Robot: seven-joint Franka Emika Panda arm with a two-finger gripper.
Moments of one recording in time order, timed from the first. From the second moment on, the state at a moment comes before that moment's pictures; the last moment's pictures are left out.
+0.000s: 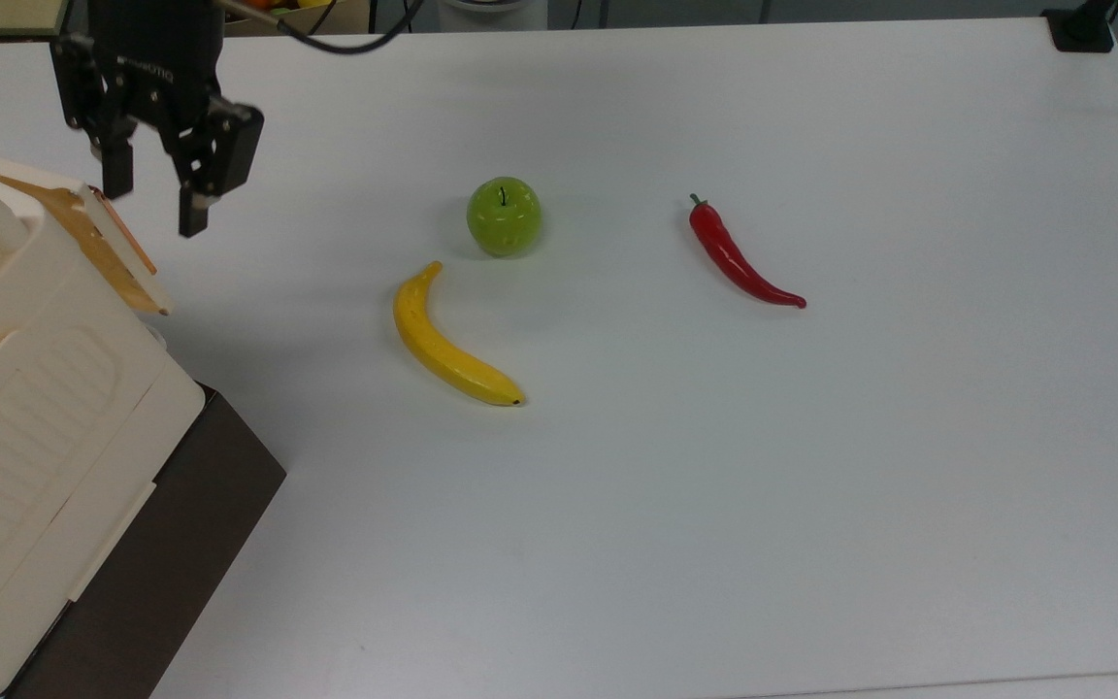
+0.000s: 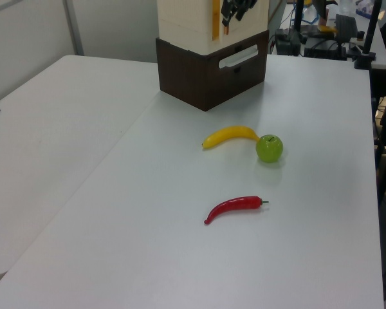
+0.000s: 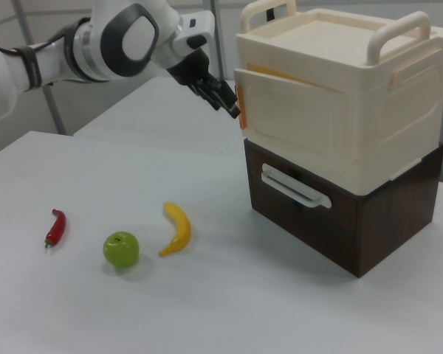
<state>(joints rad) -0.06 0.26 -0.07 -1.41 -0.20 2.19 0.34</state>
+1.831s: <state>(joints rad) -0.06 0.28 -0.07 -1.31 -0.20 2.22 0.31</state>
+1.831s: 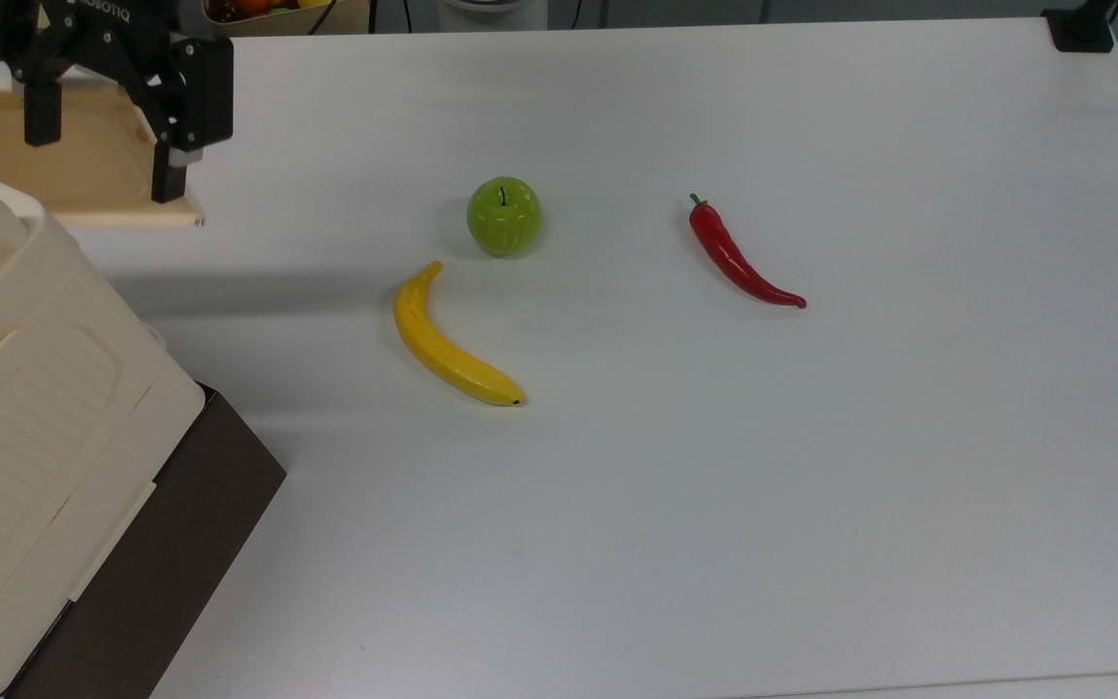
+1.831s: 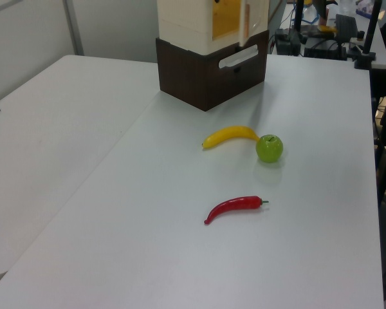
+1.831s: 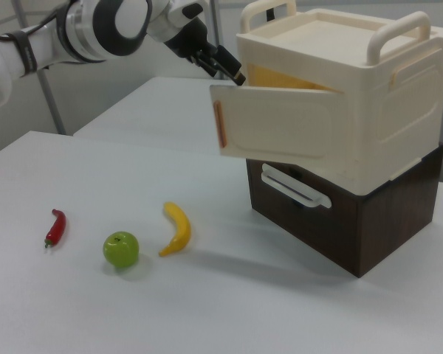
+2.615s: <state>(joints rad) -0.06 0.21 -0.07 -1.31 -0.19 1.86 0.23</state>
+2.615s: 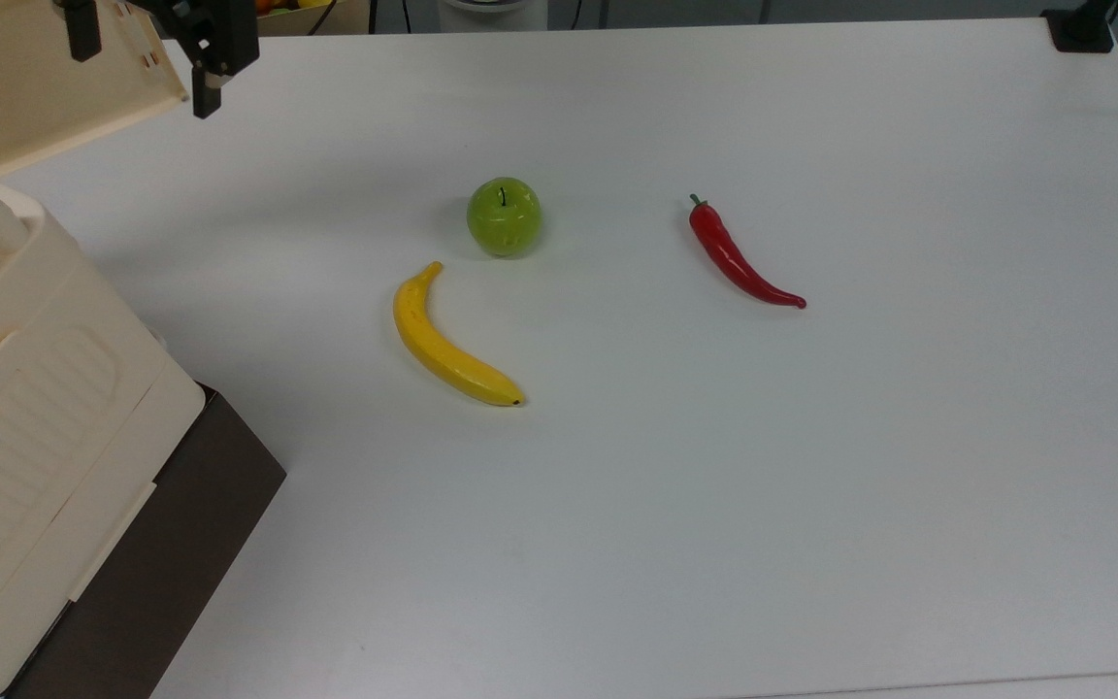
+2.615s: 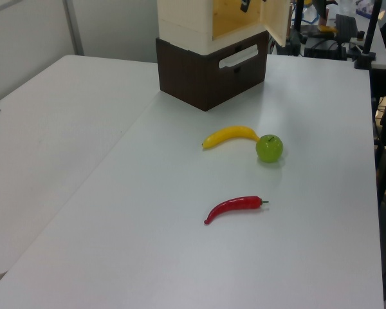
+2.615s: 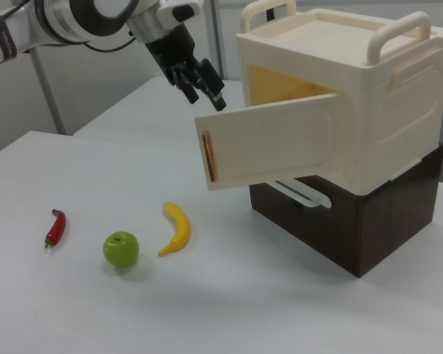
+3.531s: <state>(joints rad) -0.22 0.16 -0.09 -1.31 -0.08 1.64 -0.03</state>
